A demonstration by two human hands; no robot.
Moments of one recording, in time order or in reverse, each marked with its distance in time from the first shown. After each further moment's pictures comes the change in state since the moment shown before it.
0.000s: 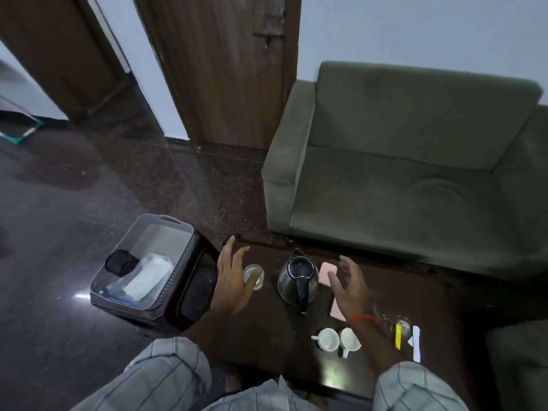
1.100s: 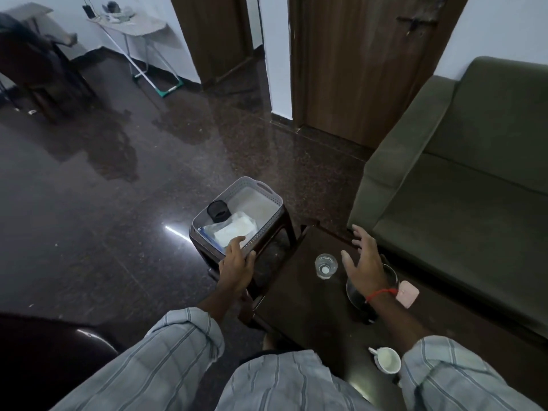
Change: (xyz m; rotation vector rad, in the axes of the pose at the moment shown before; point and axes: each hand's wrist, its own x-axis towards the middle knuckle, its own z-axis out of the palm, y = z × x) left_hand -0.080 -0.095 -0.106 0.012 0.228 -0.564; right_hand -0.007 -0.082 0.121 -0.115 -0.455 -0.423
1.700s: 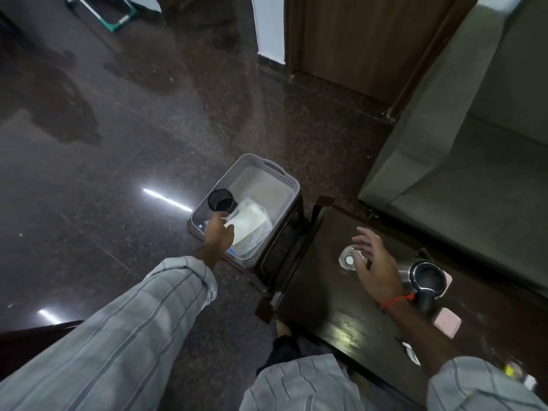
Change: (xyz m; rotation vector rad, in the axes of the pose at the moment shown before) left_hand 0.210 -0.090 -0.045 -0.103 -0.139 -0.311; right_hand 0.056 -0.021 0.107 -0.004 -0.067 0.200
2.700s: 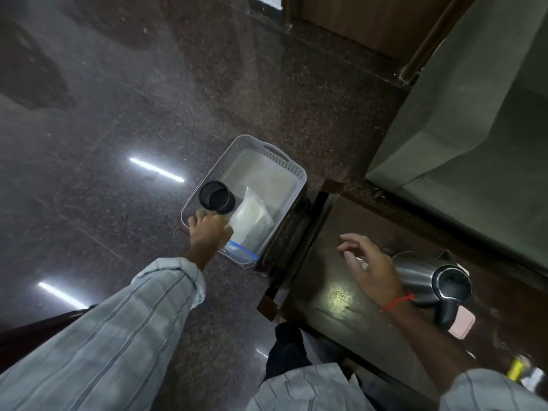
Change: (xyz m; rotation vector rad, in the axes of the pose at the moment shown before) left_hand 0.093 -0.033 0.015 0.913 -0.161 0.116; right_hand 0.050 0.005 0.052 0.021 -0.155 0.097
